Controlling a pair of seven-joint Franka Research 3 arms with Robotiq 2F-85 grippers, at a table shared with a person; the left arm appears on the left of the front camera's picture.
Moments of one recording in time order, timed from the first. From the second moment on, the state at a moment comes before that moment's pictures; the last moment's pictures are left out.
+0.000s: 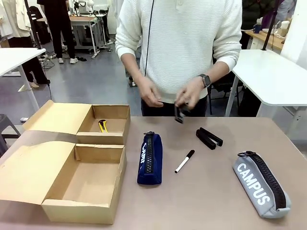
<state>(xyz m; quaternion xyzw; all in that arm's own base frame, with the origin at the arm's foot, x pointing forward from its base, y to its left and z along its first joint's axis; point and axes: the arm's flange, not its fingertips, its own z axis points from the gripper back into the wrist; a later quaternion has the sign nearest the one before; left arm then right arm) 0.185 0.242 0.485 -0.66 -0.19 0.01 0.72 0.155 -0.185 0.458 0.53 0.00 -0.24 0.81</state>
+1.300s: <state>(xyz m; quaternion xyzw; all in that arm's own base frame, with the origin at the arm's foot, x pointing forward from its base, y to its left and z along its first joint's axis) 0.185 0.242 0.486 -0.66 -0.19 0.01 0.72 0.201 -0.075 0.521 0.40 -0.03 -0.10 0.91</state>
